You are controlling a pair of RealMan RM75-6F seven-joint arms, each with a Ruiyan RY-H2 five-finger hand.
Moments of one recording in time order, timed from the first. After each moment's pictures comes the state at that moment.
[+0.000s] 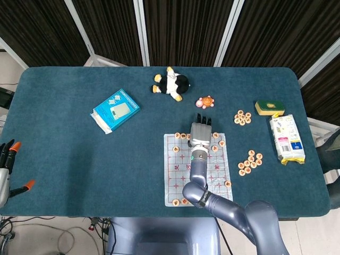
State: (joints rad) left arm -0.07 -1.14 -0.07 -1.65 1.47 1.54 0.14; right arm 1.09 -2.11 0.57 -0.83 -0.40 1.06 -0.88
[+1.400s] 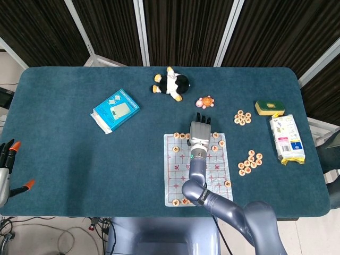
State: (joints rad) left arm -0.07 -1.14 -0.08 -1.65 1.47 1.54 0.14; right arm 1.10 -2.12 0.62 -0.79 -0.41 1.03 -0.89
